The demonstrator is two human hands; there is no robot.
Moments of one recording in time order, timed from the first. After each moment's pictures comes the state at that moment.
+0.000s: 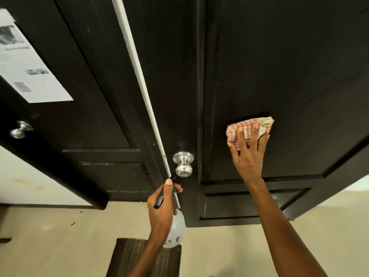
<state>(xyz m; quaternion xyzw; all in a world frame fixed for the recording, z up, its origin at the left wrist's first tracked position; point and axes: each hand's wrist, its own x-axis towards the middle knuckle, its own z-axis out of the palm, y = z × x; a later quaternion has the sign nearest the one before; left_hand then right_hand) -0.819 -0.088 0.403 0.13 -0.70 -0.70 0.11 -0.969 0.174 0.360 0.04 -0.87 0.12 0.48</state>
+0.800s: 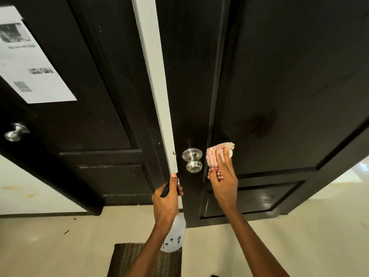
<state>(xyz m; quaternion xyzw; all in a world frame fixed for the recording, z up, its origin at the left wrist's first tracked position) -0.830 -0.136 0.394 0.22 -0.72 -0.65 0.00 -0.871 0.040 0.341 0.02 -0.81 0.48 0.32</state>
